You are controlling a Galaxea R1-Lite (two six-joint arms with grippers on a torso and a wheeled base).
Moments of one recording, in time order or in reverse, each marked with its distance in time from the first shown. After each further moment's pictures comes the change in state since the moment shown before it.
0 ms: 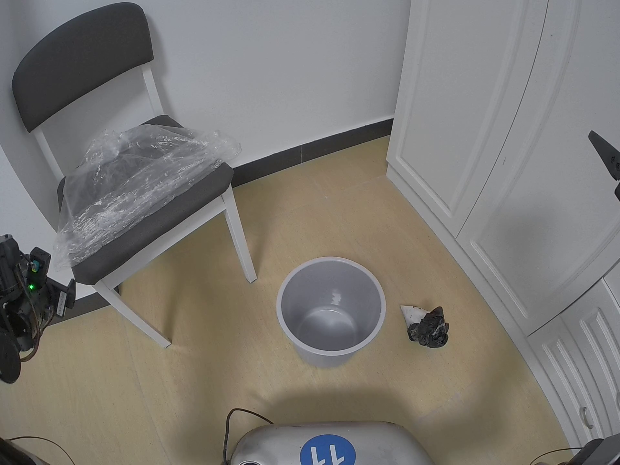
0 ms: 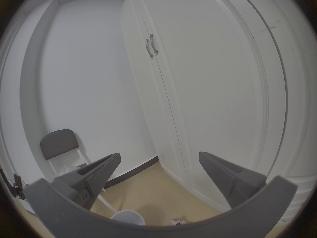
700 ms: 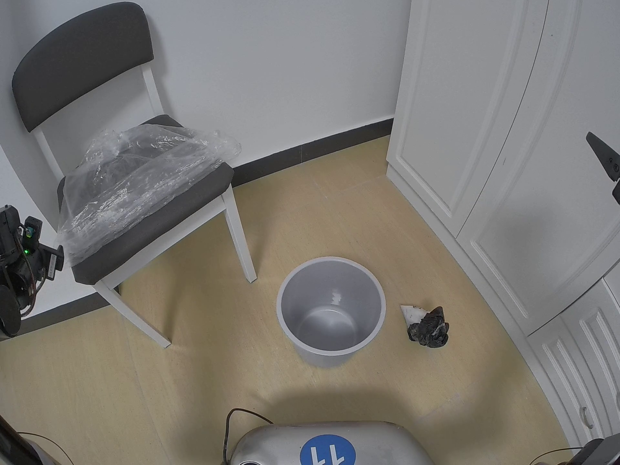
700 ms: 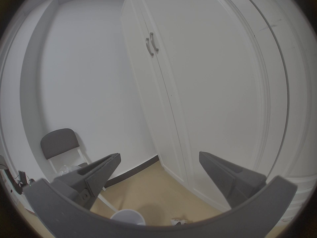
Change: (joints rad) left arm 0.126 0.189 -0.221 -0.058 -0.036 -0.019; right arm -0.003 0.010 0.000 0.000 0.009 0.003
